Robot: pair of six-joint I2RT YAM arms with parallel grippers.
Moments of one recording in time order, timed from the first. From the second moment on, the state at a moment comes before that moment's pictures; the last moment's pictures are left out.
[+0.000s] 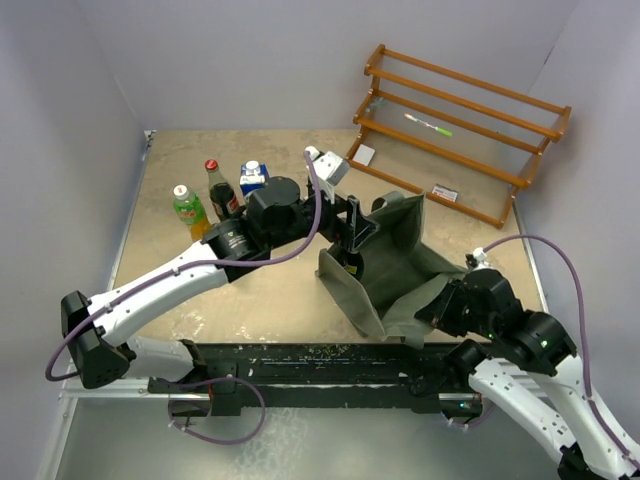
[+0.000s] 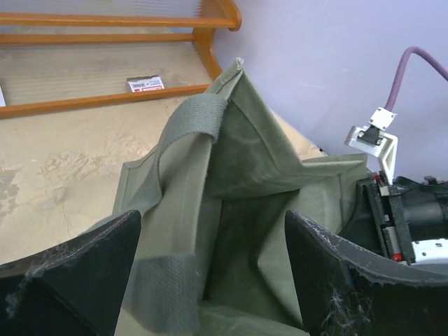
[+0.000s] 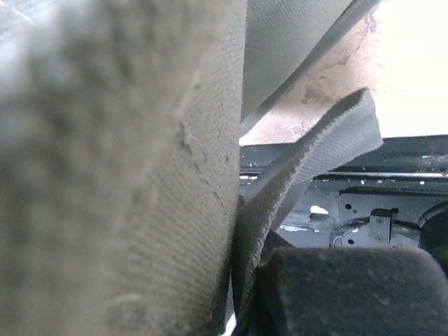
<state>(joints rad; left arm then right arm) -0.93 1.31 1.28 -0.12 0.07 -0.35 0.61 0.46 0.82 -1.18 0.02 0.97</state>
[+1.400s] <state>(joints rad) -1.24 1.52 1.56 -0.38 -0.17 -0.26 0.61 0.42 0.79 -1.04 -0.09 0.77</state>
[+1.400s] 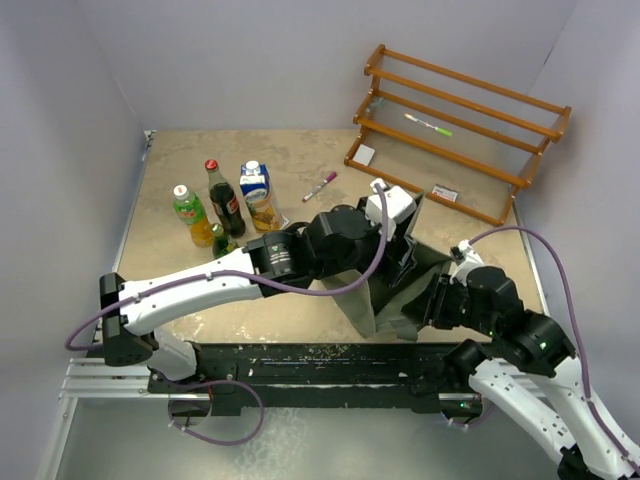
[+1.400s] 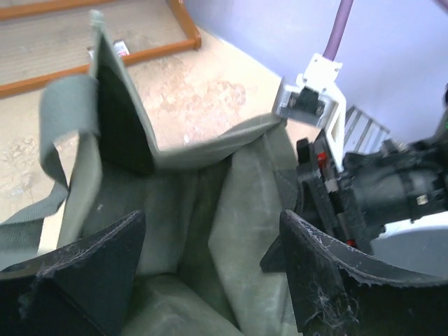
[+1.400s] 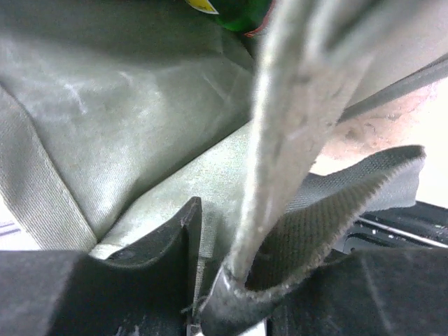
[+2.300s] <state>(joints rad) -1.28 1.61 1.65 -0.58 -0.46 -0.48 0.62 0.59 0.86 -0.99 -0.10 0.57</state>
